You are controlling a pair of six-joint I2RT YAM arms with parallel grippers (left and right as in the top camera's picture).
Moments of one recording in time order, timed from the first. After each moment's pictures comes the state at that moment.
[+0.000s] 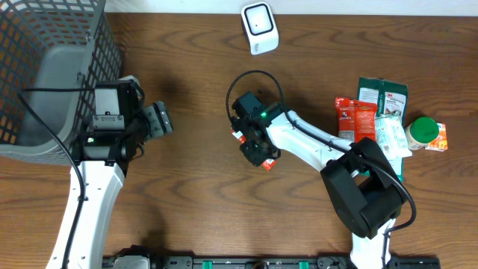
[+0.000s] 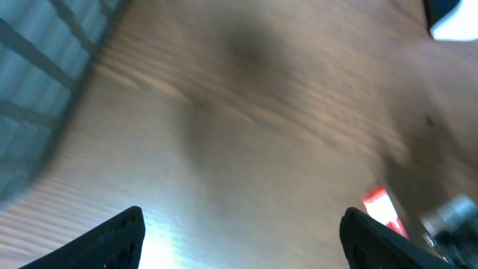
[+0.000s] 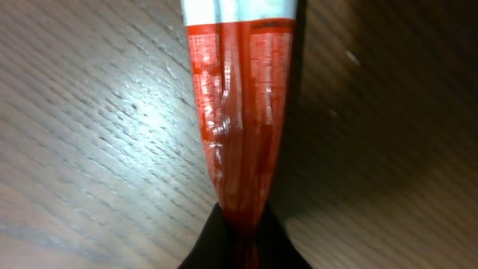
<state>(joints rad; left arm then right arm) -0.01 1.25 1.01 -0.71 0.07 -0.33 0.67 2.02 1.34 -0.80 -0.05 -0.01</state>
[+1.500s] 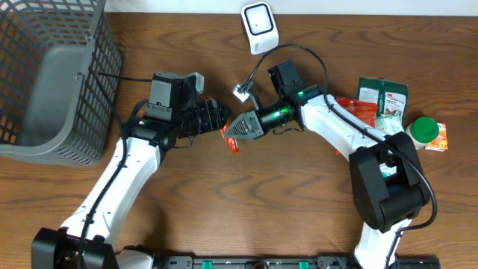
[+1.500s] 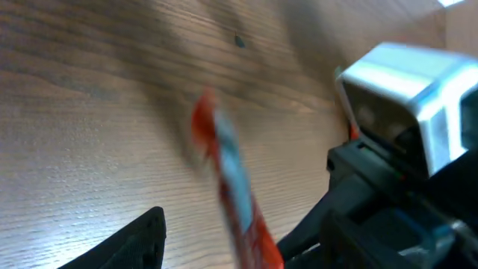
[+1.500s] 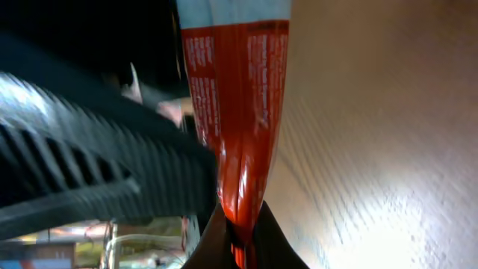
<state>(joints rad) -0.25 1.44 0.99 -0.43 0.46 -0.52 0.44 1.98 1.34 -0.50 -1.15 0.06</state>
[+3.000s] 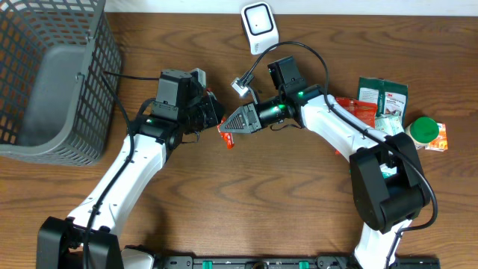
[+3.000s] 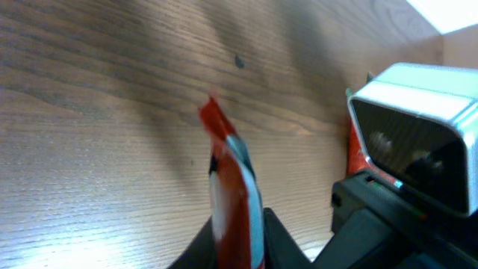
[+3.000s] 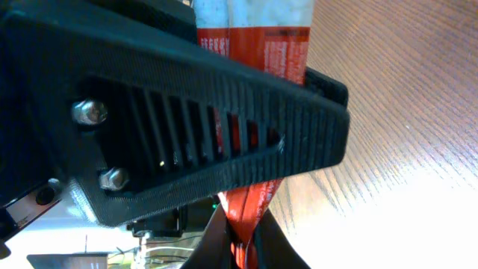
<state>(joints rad) -0.28 1.48 0.99 -0.34 0.40 -0.61 0.45 1.97 1.34 -0.40 -1.20 0.23</state>
